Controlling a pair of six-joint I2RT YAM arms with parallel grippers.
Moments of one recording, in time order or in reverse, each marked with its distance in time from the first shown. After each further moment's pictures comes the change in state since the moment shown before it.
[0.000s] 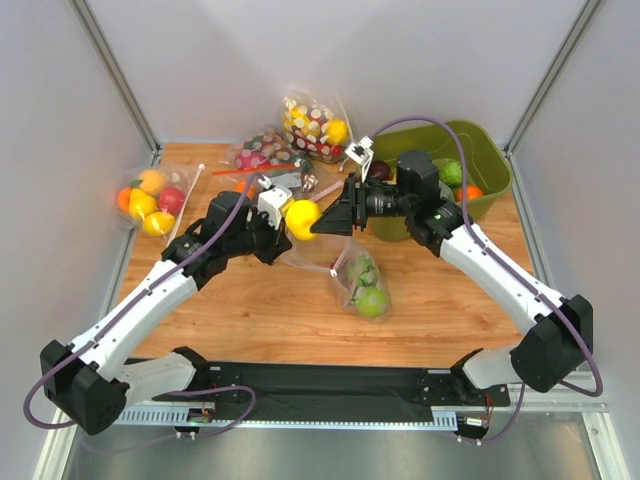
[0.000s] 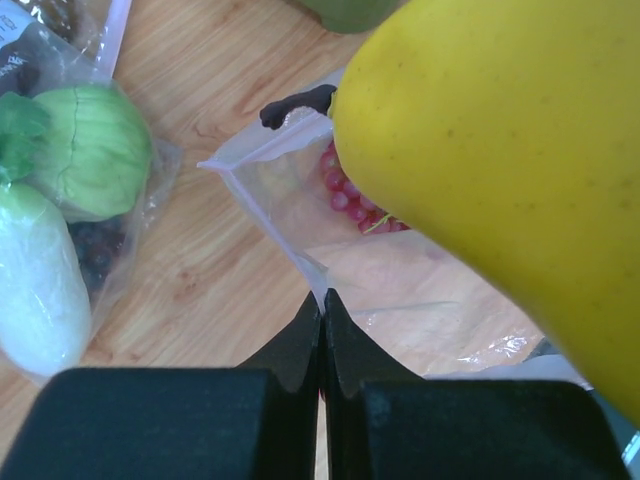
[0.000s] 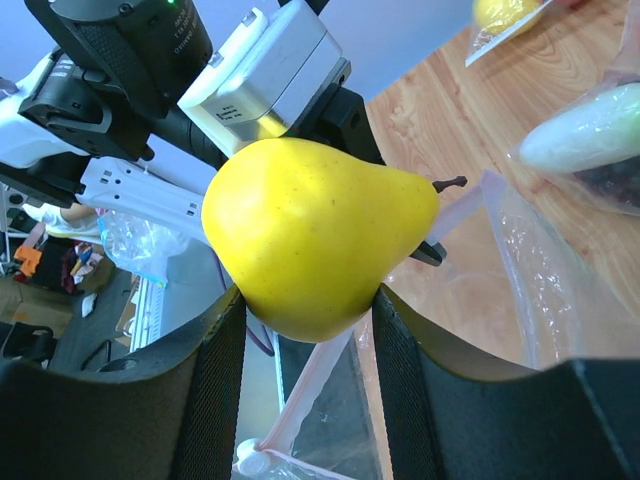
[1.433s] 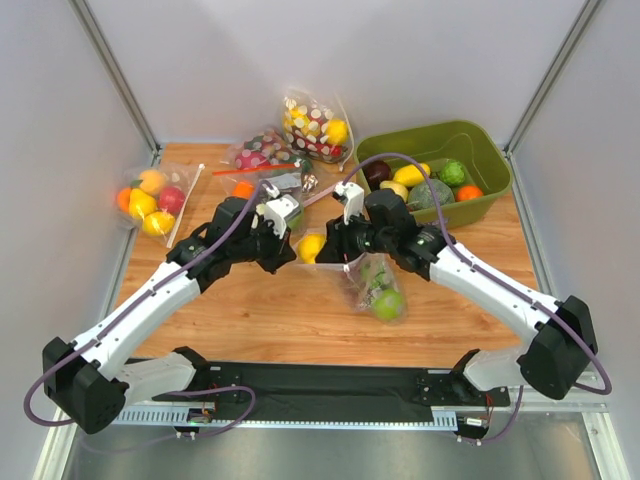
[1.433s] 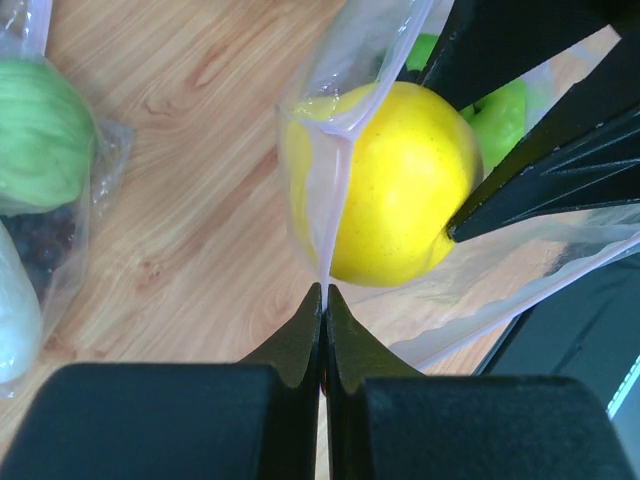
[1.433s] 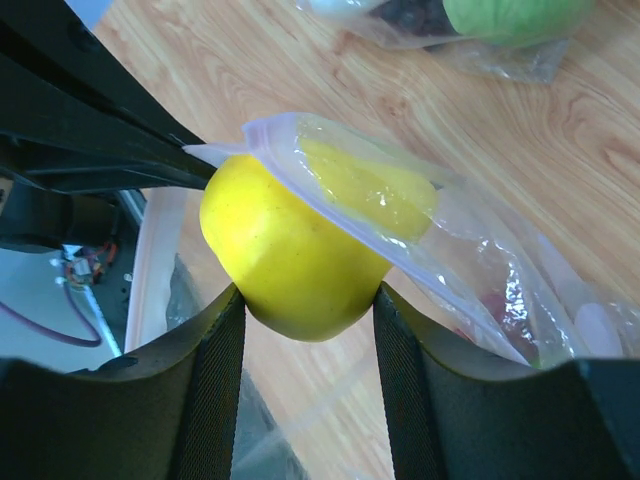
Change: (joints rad) left arm -0.019 0.003 -0.034 -0.032 0.037 0.014; right arm 0.174 -0.037 -0.132 -0.313 0.584 -0.290
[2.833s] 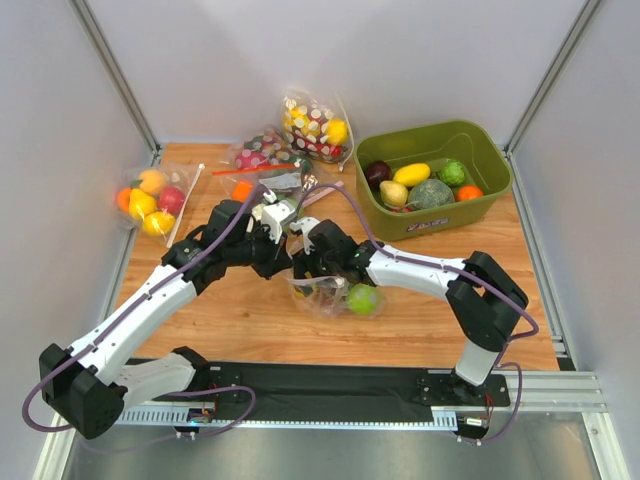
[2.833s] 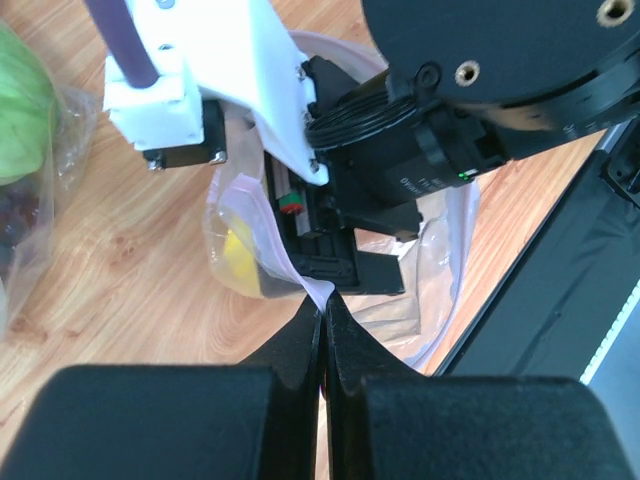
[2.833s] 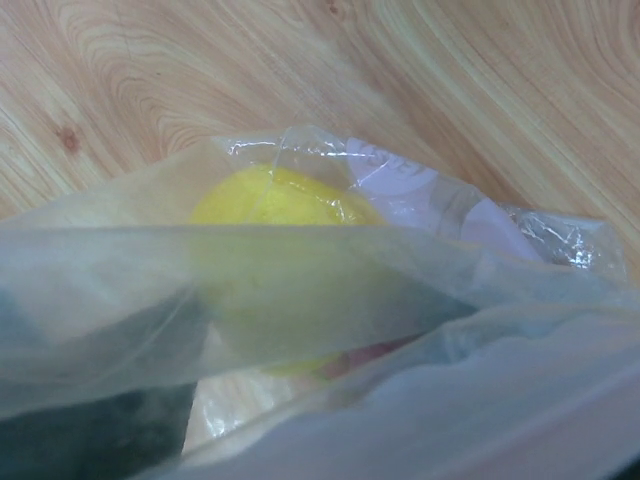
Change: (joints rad) left arm 0.015 -0.029 -0.010 -0.053 0.072 0.006; right arm 0.156 0.379 0.002 0.112 0.234 -0.015
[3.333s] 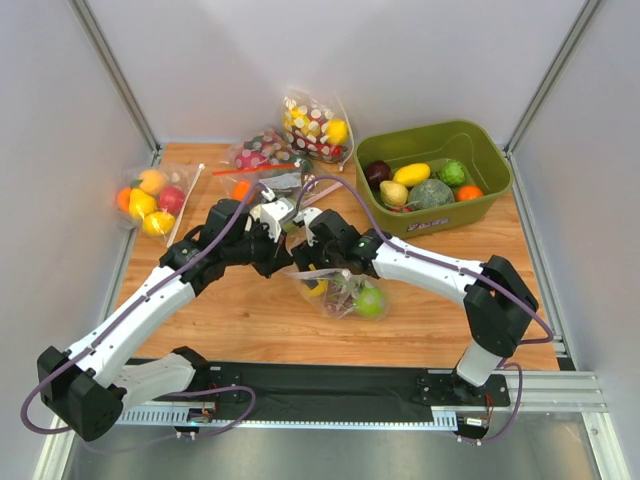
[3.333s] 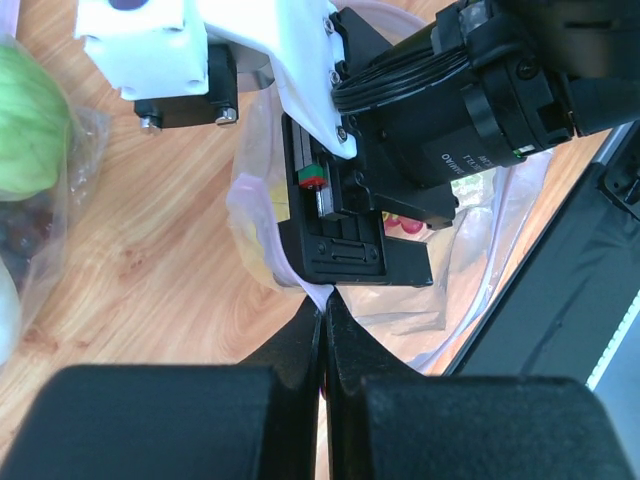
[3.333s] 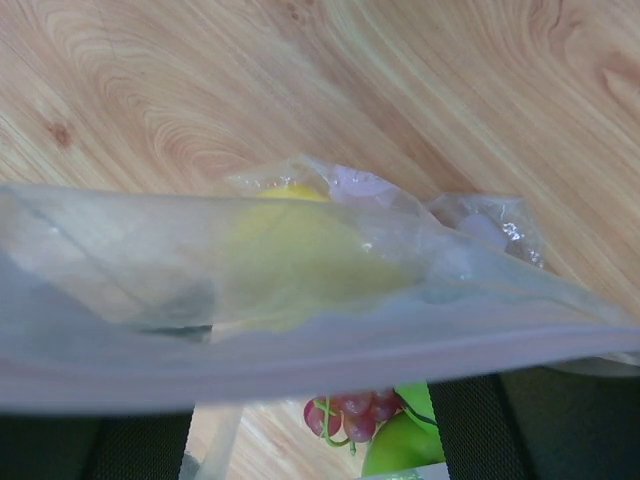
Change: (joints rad) left arm 0.001 -0.013 0.002 0.025 -0.003 0.000; right arm 0.002 -0.047 0.118 -0.192 0.077 -0.034
